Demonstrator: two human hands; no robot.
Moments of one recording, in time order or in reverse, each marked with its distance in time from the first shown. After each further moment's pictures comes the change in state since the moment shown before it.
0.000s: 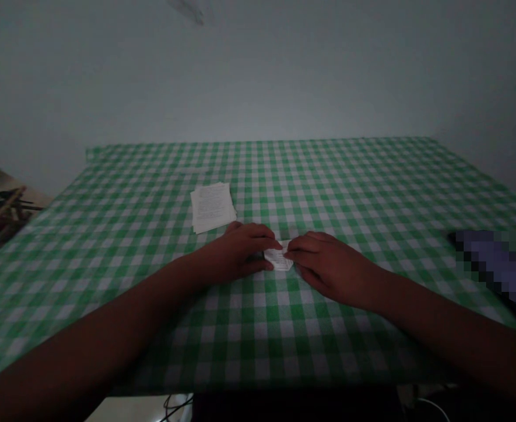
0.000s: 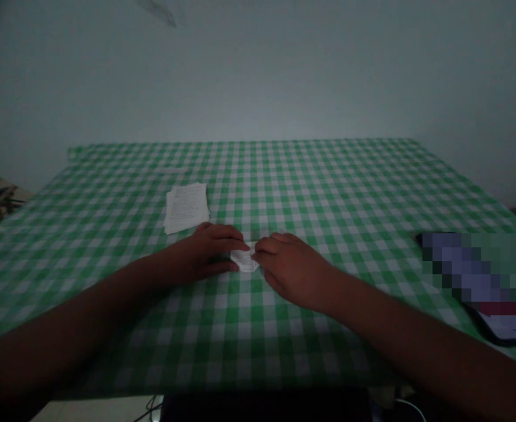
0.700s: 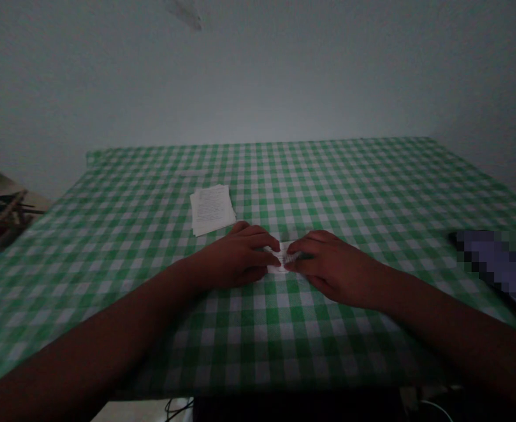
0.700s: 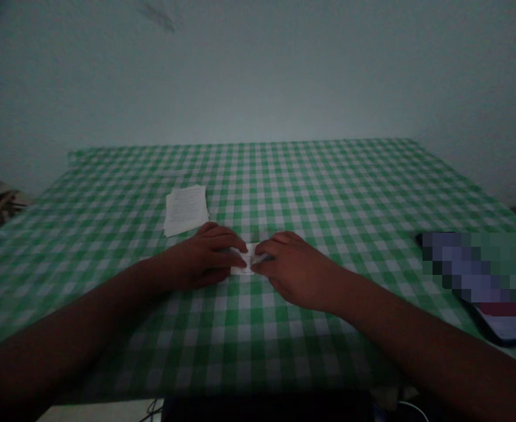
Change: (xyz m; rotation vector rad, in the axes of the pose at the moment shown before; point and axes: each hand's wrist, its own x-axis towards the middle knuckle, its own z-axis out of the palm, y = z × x) left_hand 0.001 0.005 -0.007 0.133 0.047 0.245; right_hand -0.004 0.004 -0.008 -0.004 -0.066 -0.071
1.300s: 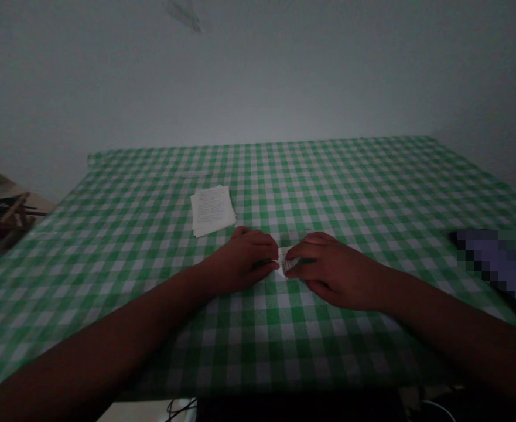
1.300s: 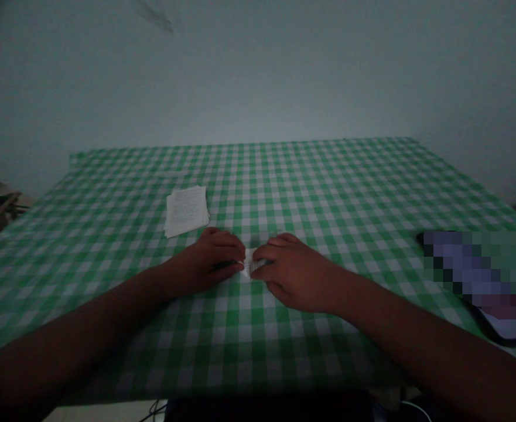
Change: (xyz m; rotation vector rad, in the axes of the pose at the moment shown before) left_hand 0.008 0.013 0.007 -0.202 0.013 -0.233; right_hand 0.000 -0.002 -0.001 0.093 0.014 -0.027
